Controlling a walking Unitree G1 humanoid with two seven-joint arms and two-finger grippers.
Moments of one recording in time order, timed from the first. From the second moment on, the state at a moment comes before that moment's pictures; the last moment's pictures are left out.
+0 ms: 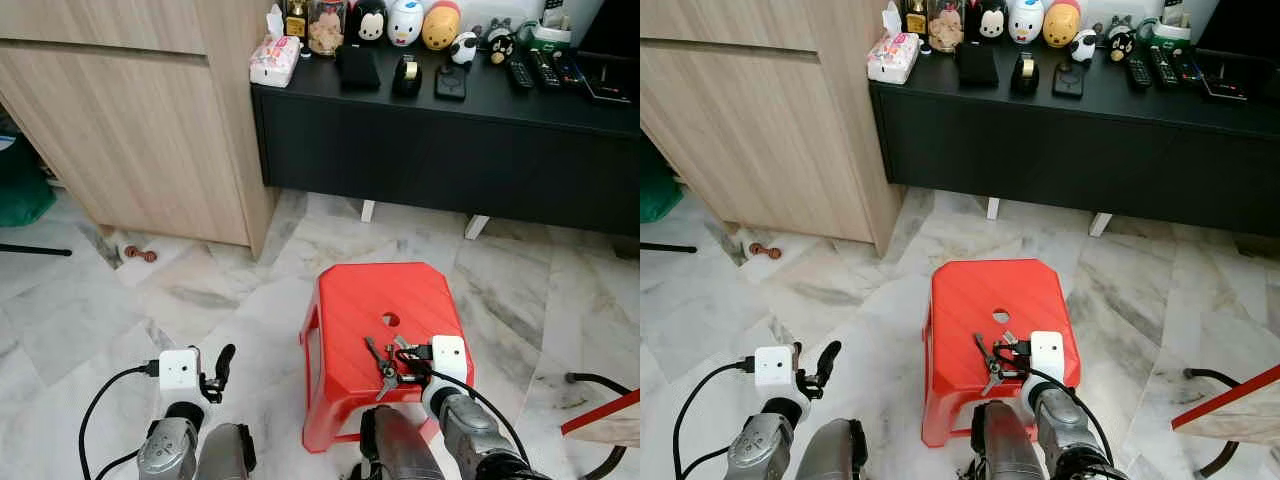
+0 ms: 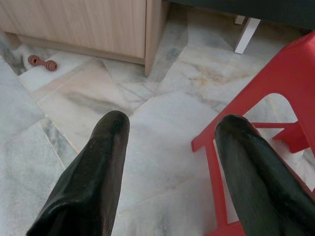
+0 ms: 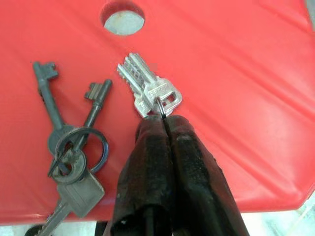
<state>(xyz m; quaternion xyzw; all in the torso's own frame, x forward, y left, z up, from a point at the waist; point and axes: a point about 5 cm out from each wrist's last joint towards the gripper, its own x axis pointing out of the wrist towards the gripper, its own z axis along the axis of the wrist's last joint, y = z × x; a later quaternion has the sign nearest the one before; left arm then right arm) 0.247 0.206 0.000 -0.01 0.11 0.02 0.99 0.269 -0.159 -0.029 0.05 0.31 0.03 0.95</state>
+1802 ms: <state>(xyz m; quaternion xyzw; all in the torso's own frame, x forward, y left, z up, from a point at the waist) 0.240 0.203 -0.009 0.00 0.13 0.01 0.99 0.285 -0.159 -0.015 0.06 0.28 0.02 0.96</state>
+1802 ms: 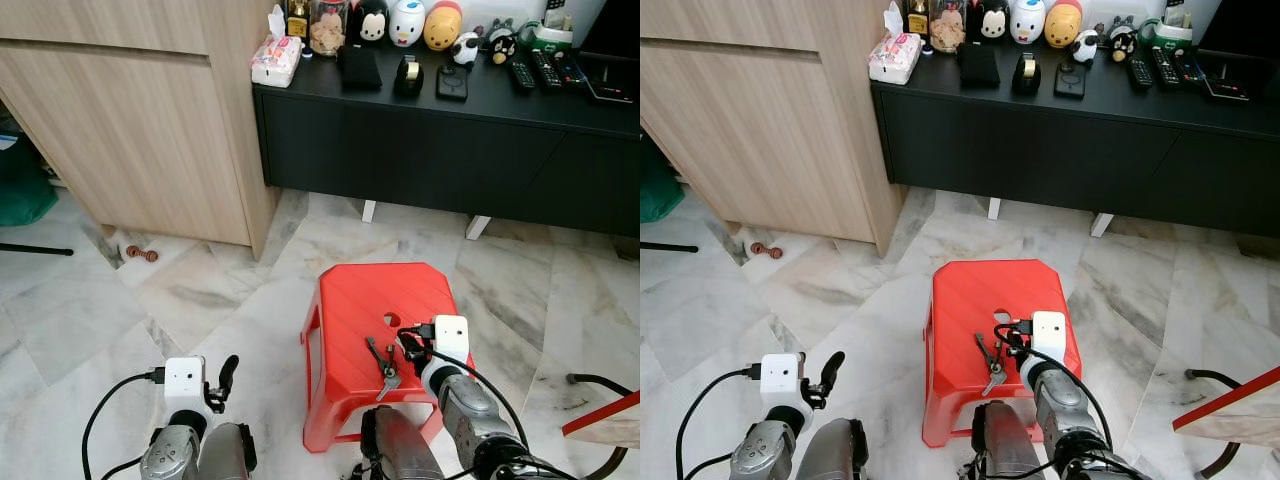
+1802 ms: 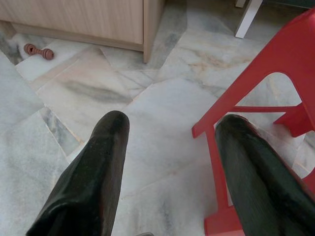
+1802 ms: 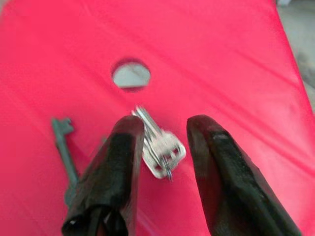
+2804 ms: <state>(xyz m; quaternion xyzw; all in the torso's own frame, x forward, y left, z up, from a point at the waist) 0.236 0.207 -0.010 0.00 0.13 0.01 0.99 0.278 -0.161 -0.022 0.07 0.31 0.01 0.95</state>
